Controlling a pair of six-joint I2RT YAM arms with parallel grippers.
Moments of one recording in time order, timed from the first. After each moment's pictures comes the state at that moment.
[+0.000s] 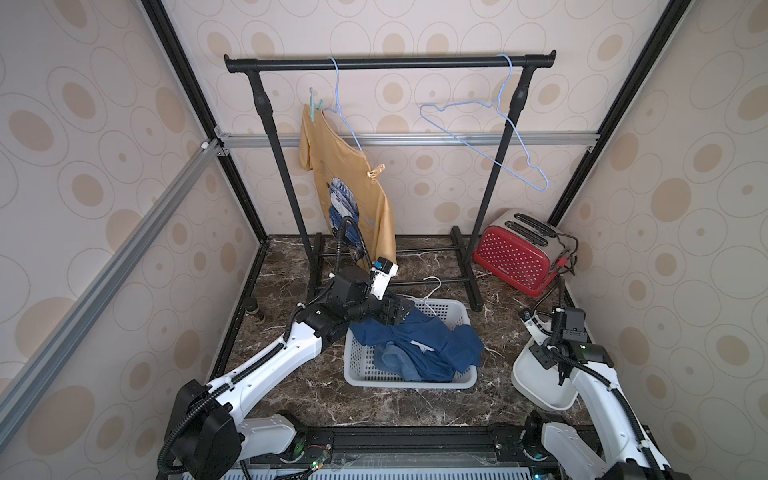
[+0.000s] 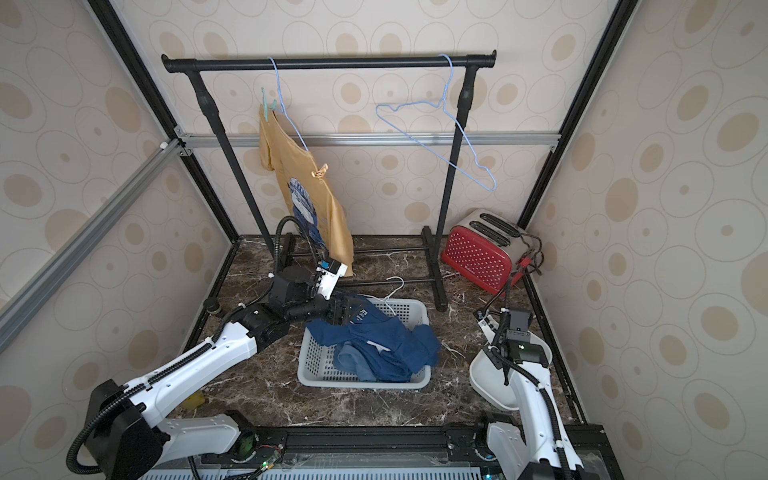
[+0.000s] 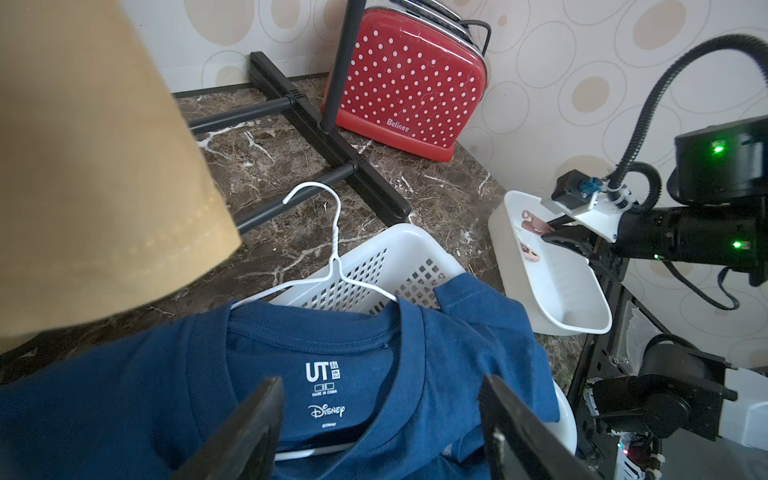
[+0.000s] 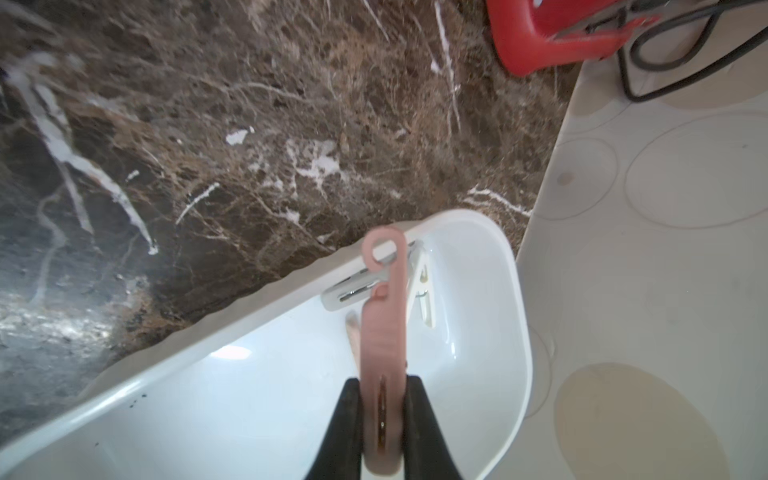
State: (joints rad) left arm -0.62 1.25 0.98 -0.22 0.32 -0.23; right arm -0.19 0.91 0.61 -0.70 0.19 -0.76
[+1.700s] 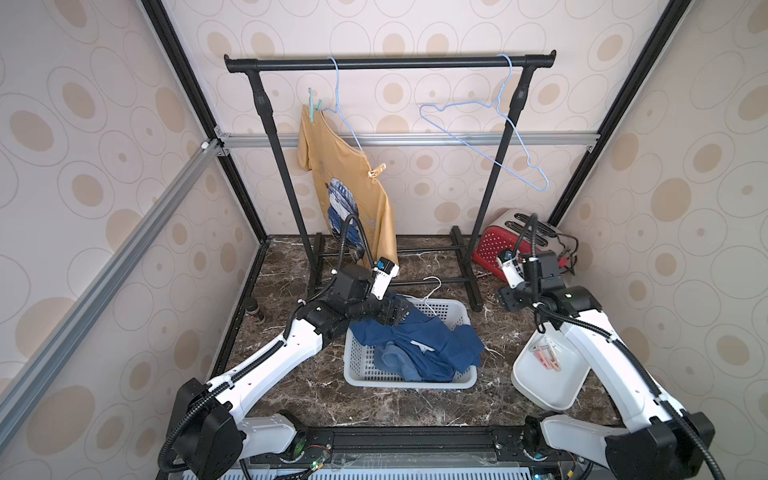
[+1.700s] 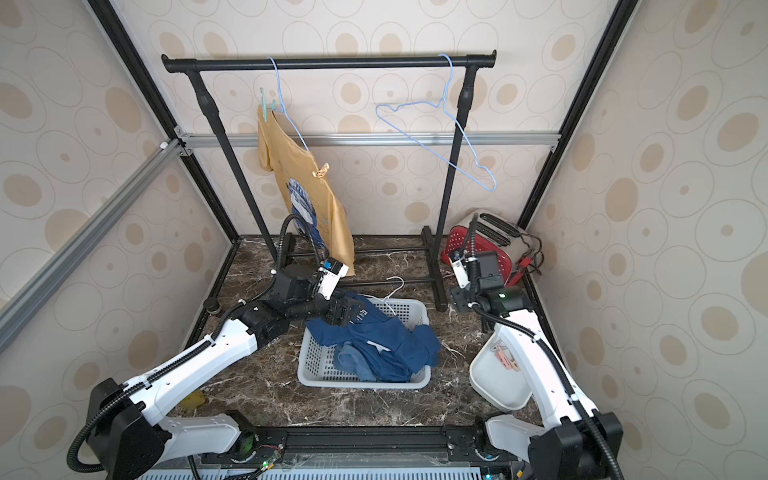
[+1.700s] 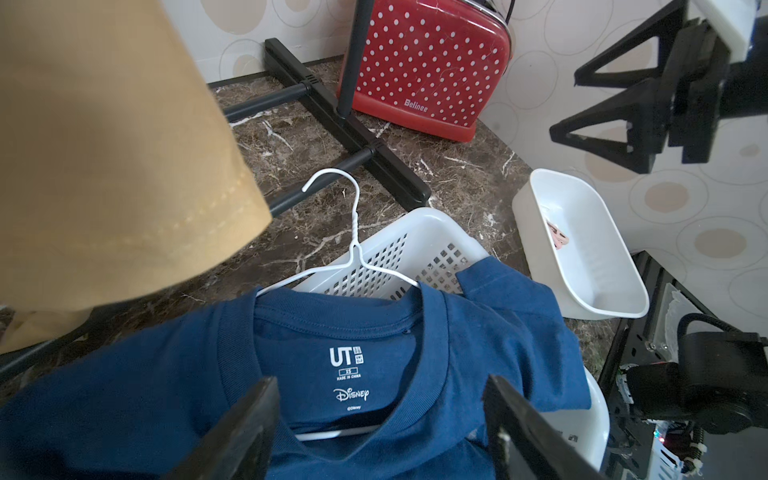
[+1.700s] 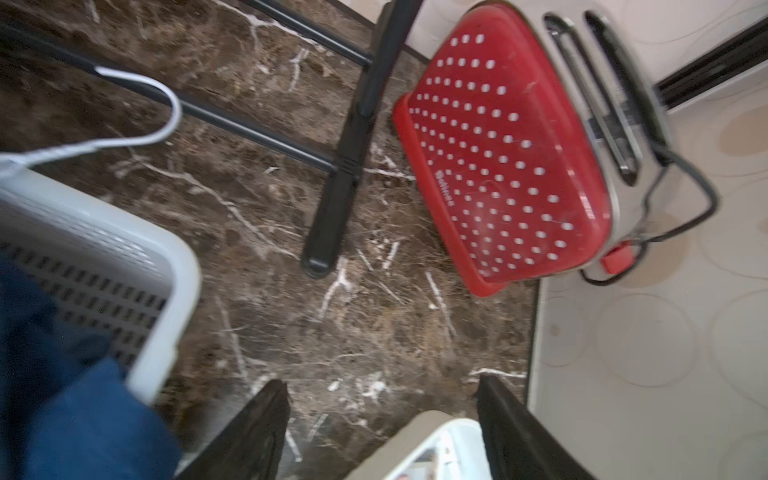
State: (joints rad) left arm -0.62 1.26 1.02 -0.33 0.27 -0.16; right arm 0.25 1.21 1.16 -0.78 0.19 -0.23
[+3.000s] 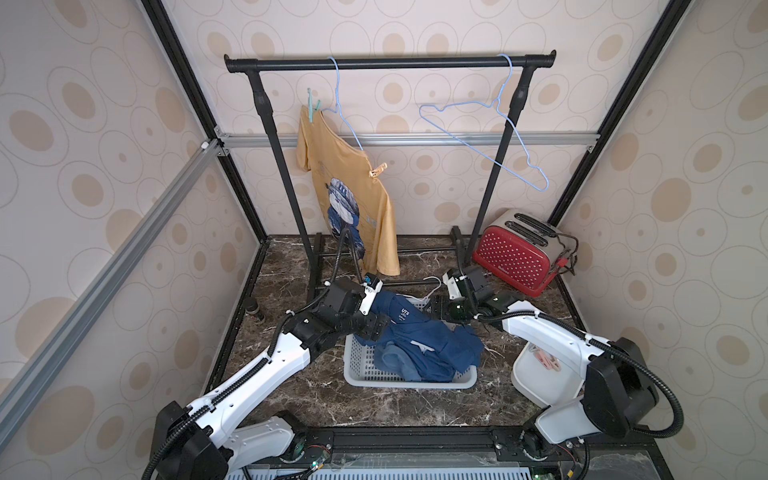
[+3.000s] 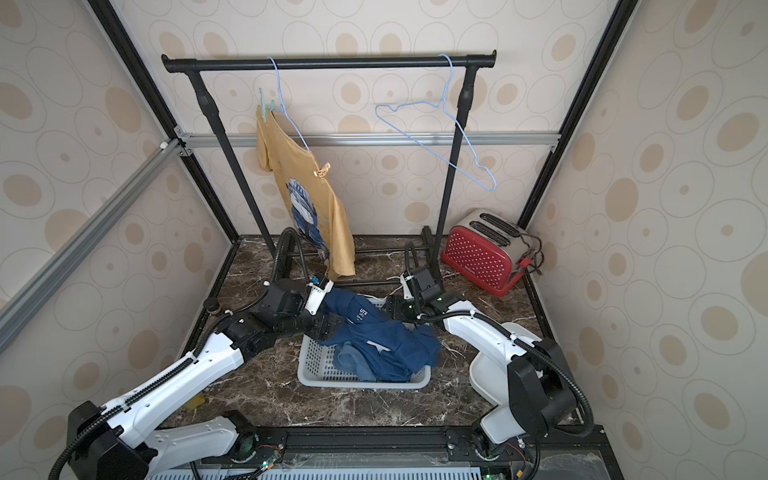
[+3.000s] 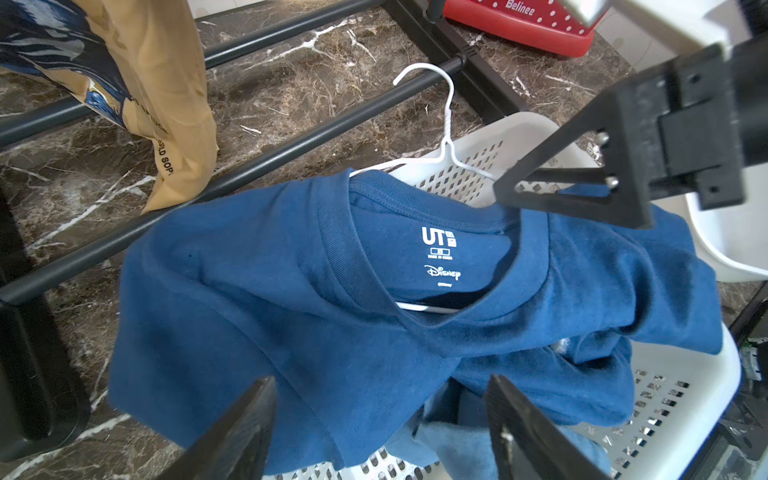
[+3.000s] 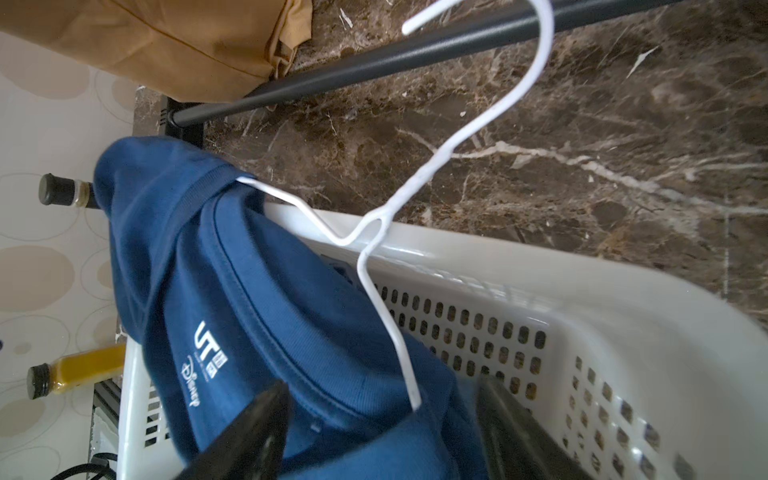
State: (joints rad) left arm -0.62 1.14 0.94 -0.54 0.06 -0.13; right arm 0.54 1.49 1.04 -0.44 -0.23 0.60
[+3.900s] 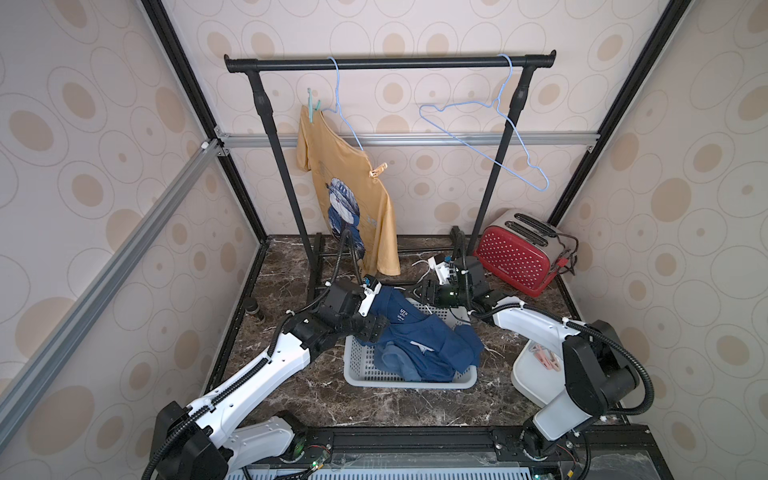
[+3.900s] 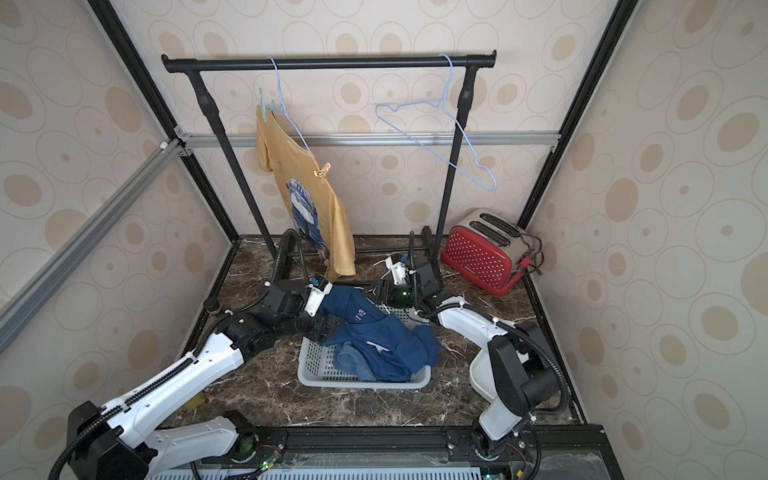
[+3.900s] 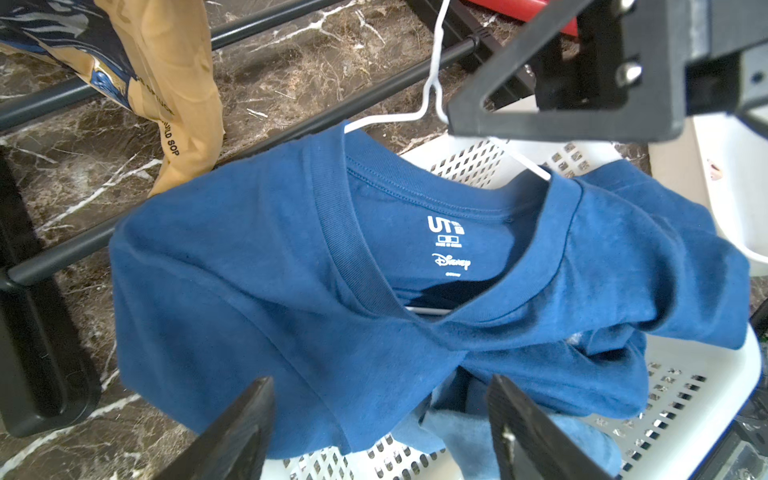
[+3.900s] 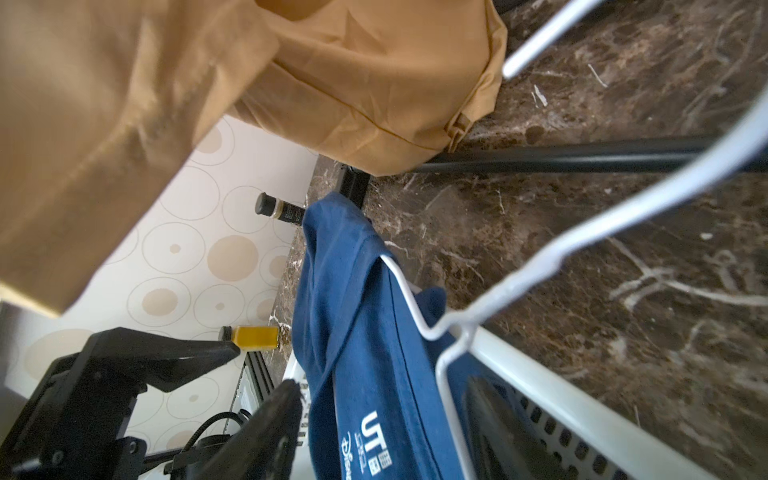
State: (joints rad) left arm -0.62 1.14 0.94 -0.58 0.03 -0.14; right arm 0.49 1.62 1.03 0.06 -0.60 0.68
